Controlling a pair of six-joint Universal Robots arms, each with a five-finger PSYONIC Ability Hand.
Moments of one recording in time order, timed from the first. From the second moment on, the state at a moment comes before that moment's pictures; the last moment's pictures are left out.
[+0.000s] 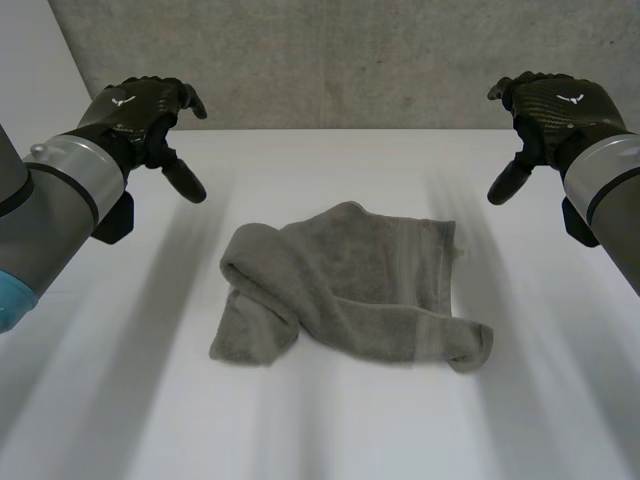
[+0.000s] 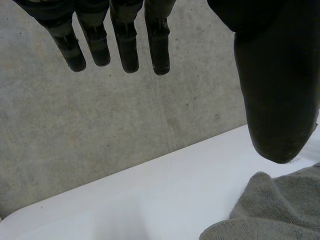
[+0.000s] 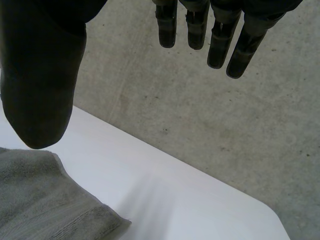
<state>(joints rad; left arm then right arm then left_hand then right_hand) 4.34 -1.81 -1.29 3.02 -1.54 3.12 1.93 -1.35 1.30 0.14 1.61 3.02 0.46 0.38 0.22 0.23 0.06 0.24 0.25 0.22 0.25 0.06</state>
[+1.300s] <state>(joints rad) 4.34 -2.07 -1.43 3.02 -1.42 3.05 1.95 -1.07 1.41 0.35 1.35 3.00 0.46 0.38 0.22 0.23 0.06 0.24 0.25 0.22 0.25 0.06</state>
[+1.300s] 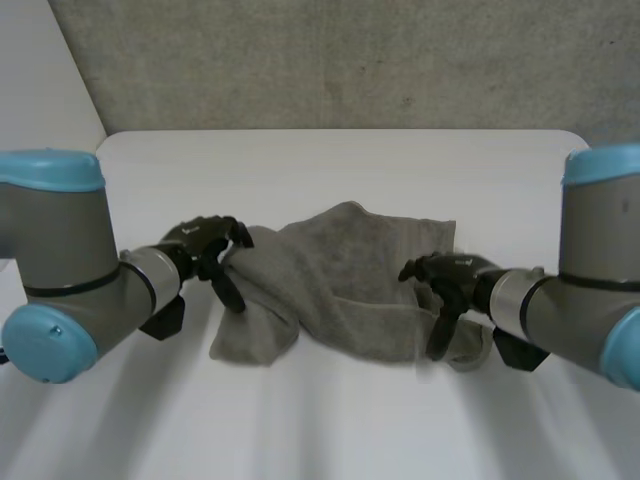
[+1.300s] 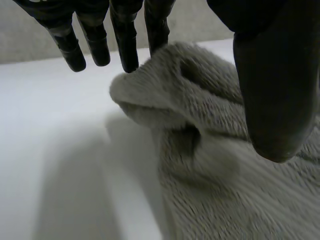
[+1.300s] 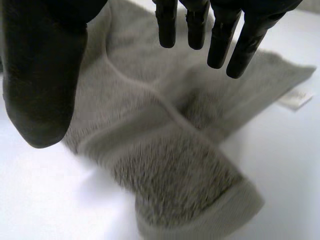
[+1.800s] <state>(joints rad) 4.28 -2.08 -1.49 3.04 -1.43 3.05 1.90 -1.16 1.51 0.09 1.42 2.85 0.46 0.38 0.22 0.23 0.06 1.28 1.25 0.22 0.25 1.14</state>
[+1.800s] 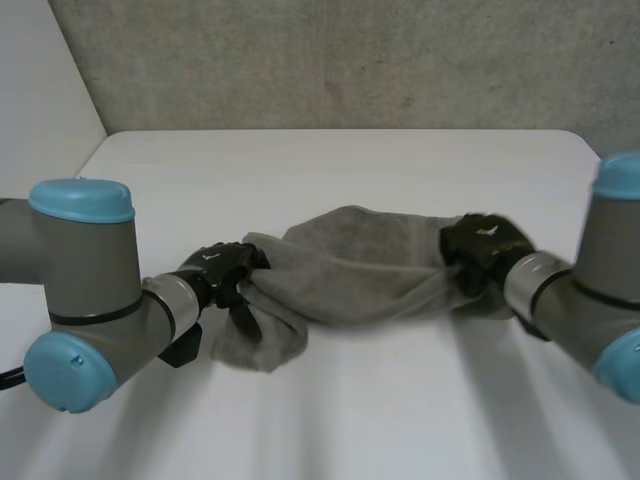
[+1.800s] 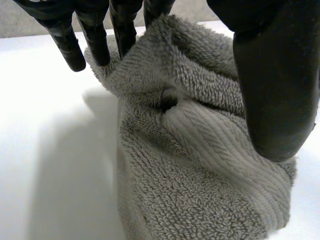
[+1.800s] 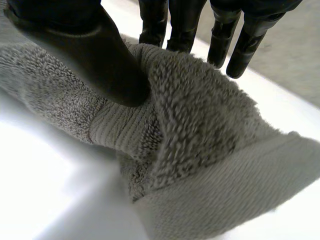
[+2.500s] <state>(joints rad) 4.16 -2.07 -1.53 3.17 -1.58 3.10 1.65 -1.23 1.61 0.05 1.33 2.60 0.46 0.38 0.22 0.23 0.06 1.28 1.25 0.22 0.25 1.14</state>
